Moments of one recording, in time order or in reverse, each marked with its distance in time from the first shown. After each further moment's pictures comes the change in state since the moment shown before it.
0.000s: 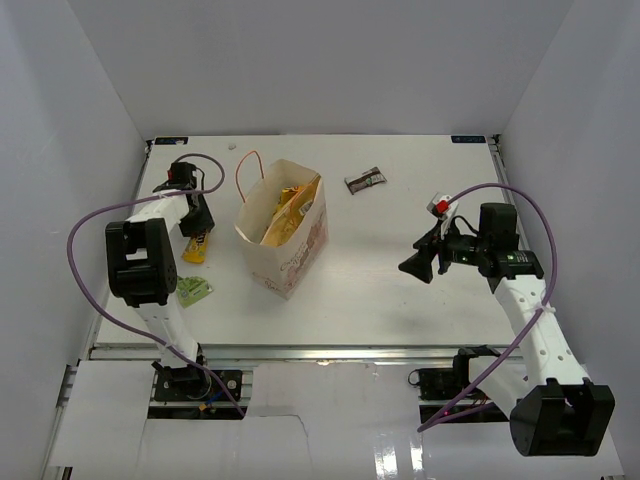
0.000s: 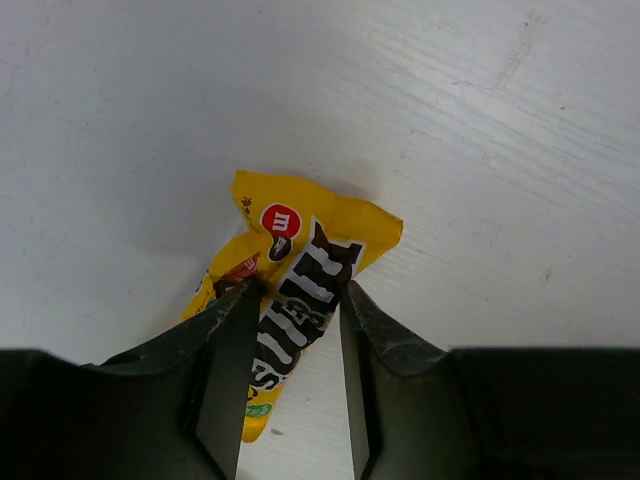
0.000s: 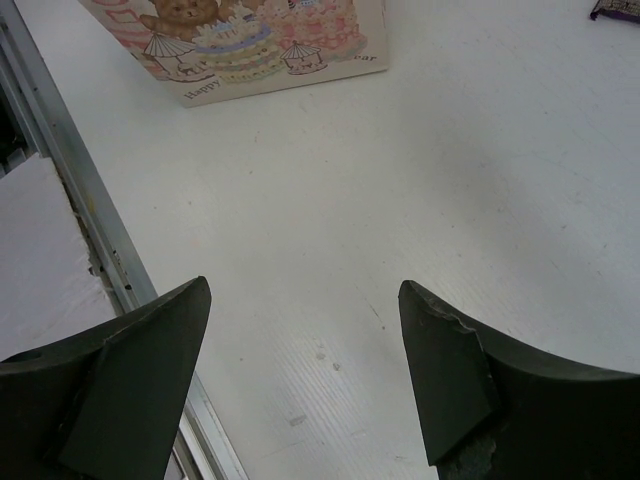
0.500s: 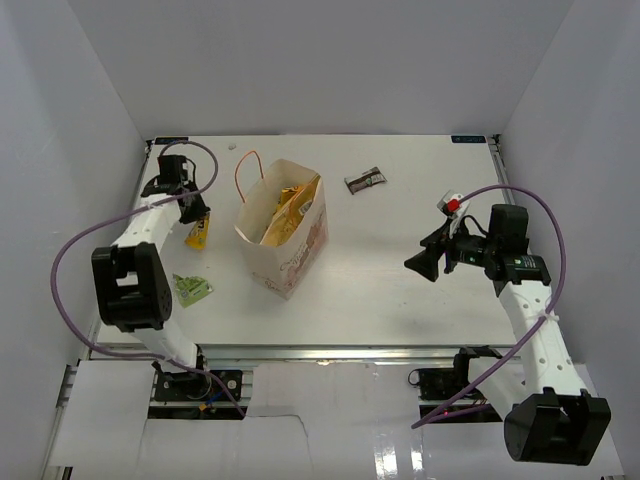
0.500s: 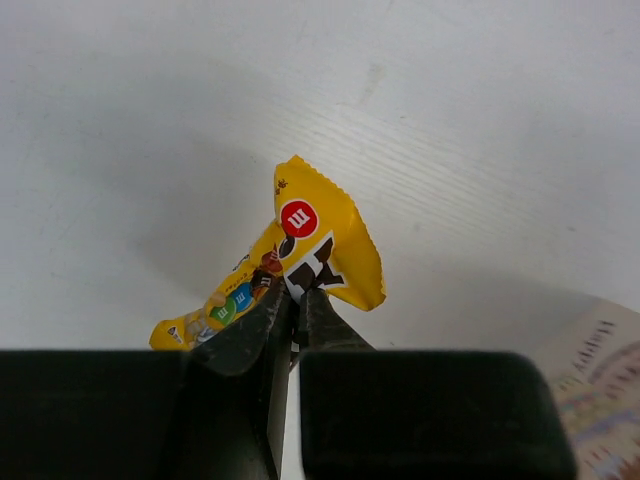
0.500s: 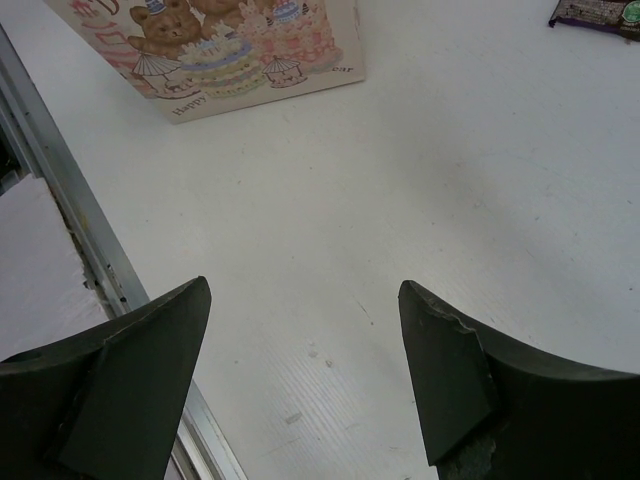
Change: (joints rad) left arm 0.001 -0.167 -0.035 0.030 0.068 -0.013; right arm -0.057 -0.043 -0.002 -0.002 -0.025 0.021
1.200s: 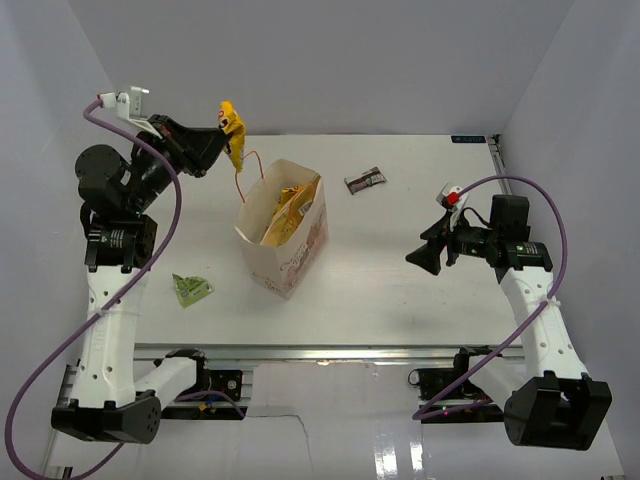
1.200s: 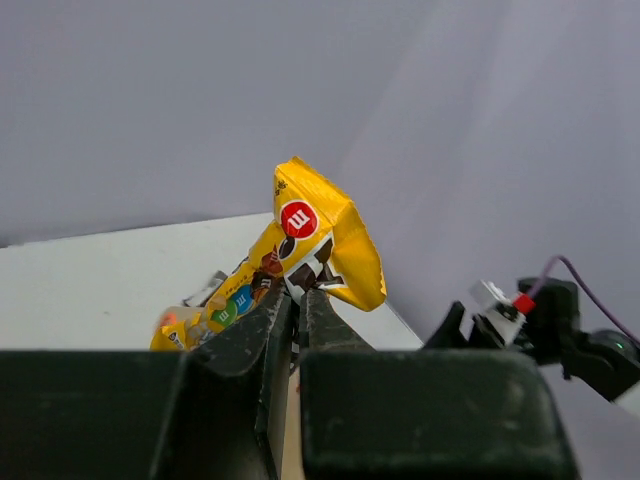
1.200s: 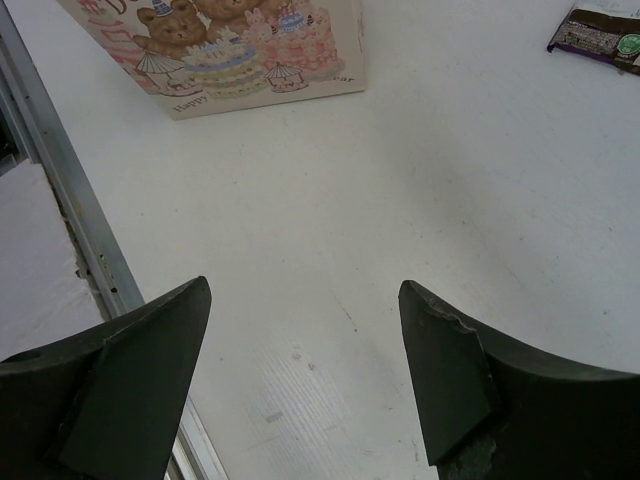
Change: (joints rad) left arm -0.097 -0.685 0.119 0.382 0.627 -0.266; right arm -0.018 0.083 0.089 -0.062 -0.033 -0.101
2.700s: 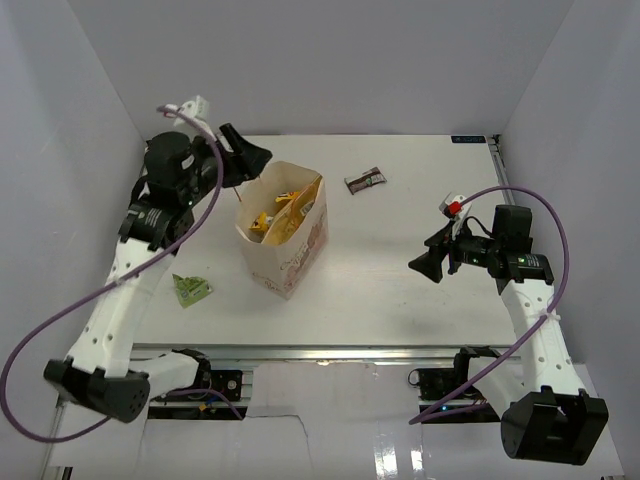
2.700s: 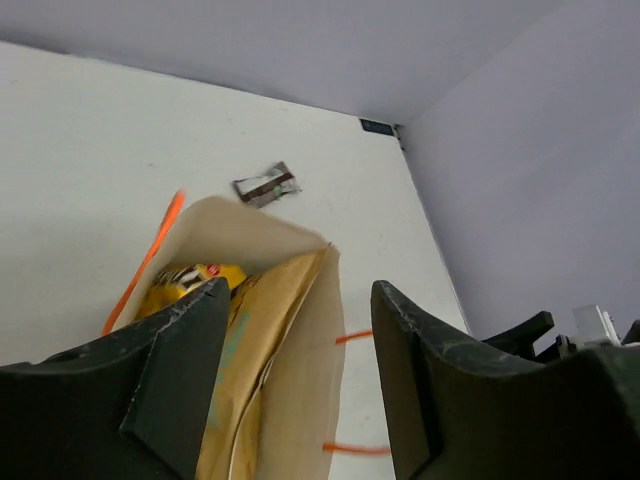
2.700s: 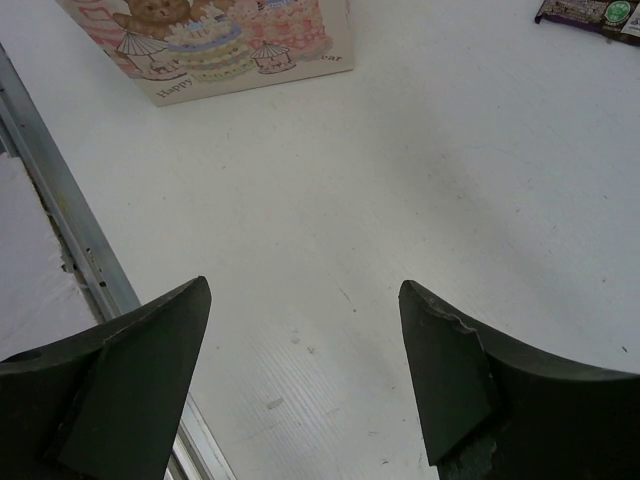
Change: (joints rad) left arm -0.293 0.206 0.064 -0.278 -0.339 0.031; right arm -0.026 -0.076 -0.068 -0.002 0.027 -0.004
